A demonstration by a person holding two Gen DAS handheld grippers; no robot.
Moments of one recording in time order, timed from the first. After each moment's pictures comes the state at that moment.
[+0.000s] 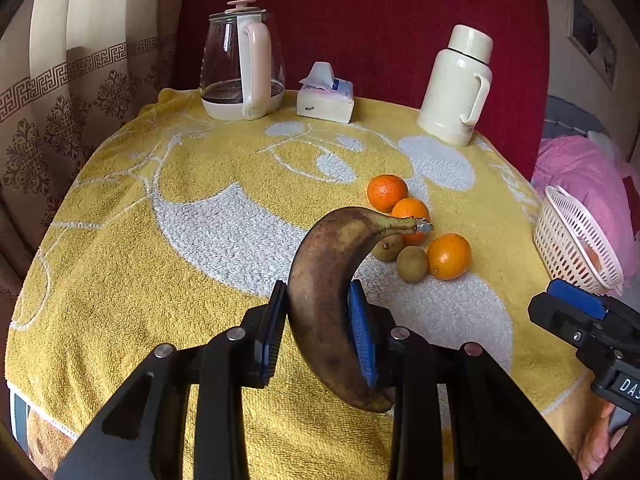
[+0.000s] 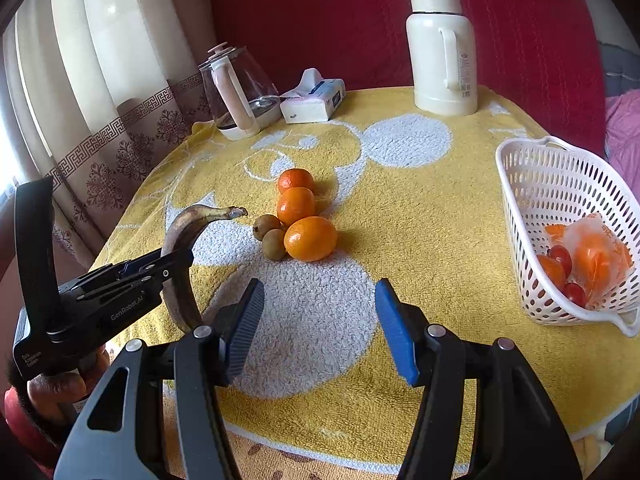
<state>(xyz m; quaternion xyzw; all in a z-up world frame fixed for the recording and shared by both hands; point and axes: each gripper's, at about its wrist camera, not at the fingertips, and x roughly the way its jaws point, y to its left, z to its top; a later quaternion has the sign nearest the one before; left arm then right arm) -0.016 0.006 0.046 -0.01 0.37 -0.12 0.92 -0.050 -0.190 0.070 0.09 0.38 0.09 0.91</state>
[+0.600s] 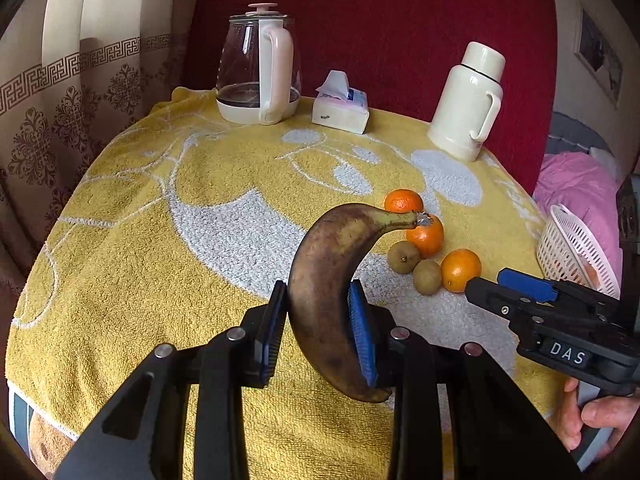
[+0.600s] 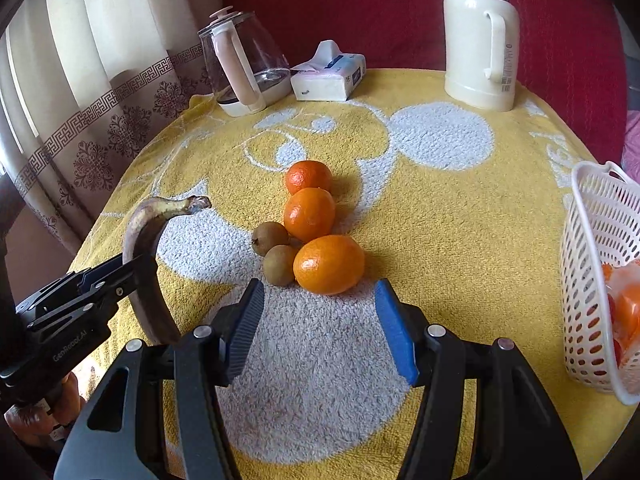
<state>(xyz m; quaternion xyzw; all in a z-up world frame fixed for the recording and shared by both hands) -0.014 0.026 0.049 -0.04 0.36 -0.11 0.93 0.013 -0.164 0.050 0.06 0.43 0.10 0.90</state>
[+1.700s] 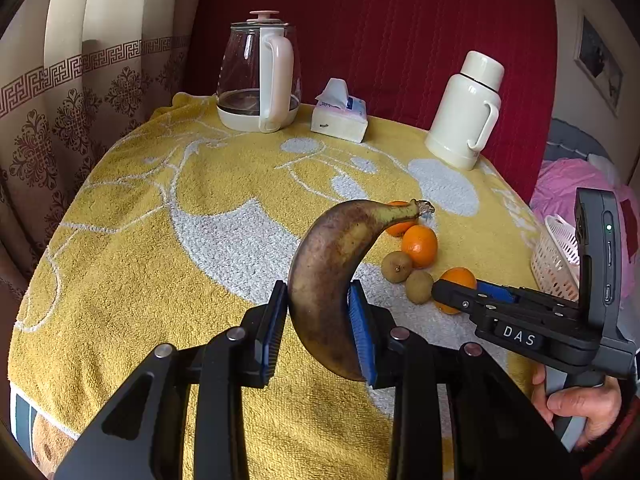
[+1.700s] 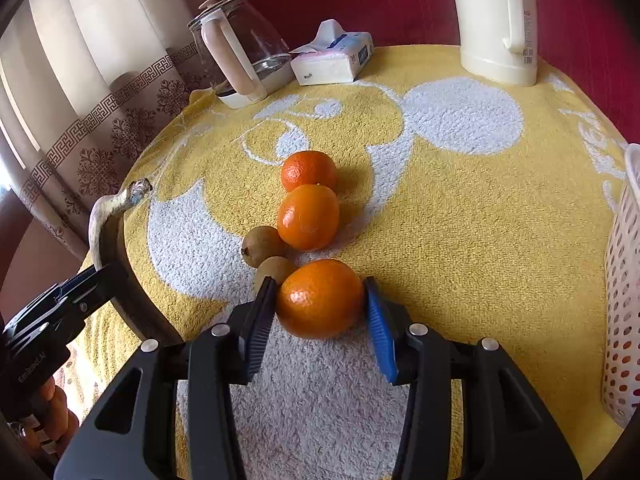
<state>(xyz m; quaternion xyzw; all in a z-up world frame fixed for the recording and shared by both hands) -0.015 0.024 0.060 -0.04 0.35 -0.11 0.93 0.037 -0.171 0.030 0.10 0.44 0.13 0.88</state>
